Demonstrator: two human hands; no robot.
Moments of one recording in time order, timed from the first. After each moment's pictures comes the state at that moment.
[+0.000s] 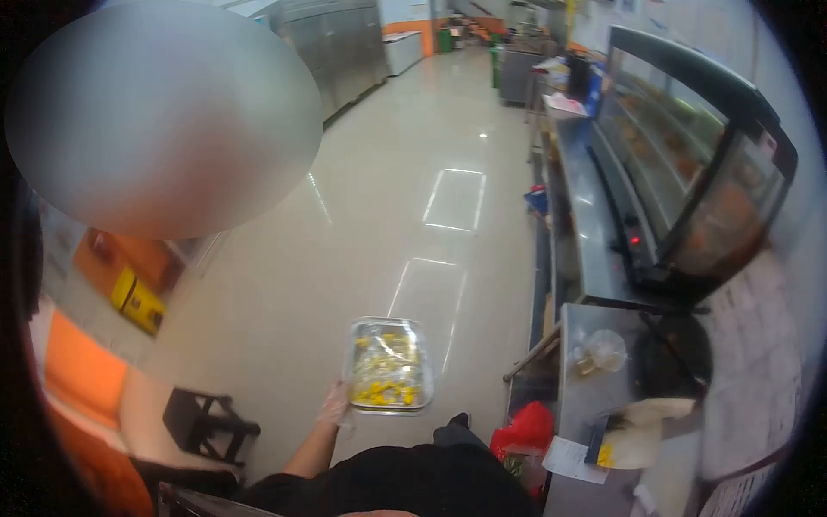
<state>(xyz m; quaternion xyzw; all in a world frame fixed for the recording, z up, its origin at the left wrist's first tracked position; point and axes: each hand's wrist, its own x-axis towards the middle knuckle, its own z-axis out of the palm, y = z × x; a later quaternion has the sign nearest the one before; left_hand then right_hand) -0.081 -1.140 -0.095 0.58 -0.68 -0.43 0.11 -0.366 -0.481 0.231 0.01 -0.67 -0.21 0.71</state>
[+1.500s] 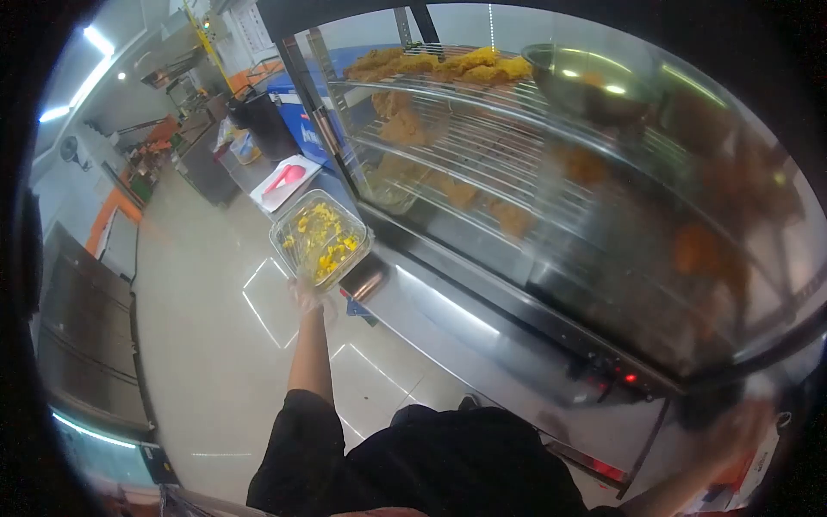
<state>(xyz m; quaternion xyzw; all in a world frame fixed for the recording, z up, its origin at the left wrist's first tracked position) -1.443 -1.608 -0.033 0.18 -0.55 -0.76 0.29 -0.885 -0.984 0.248 -0.11 -0.79 -0.35 0.49</state>
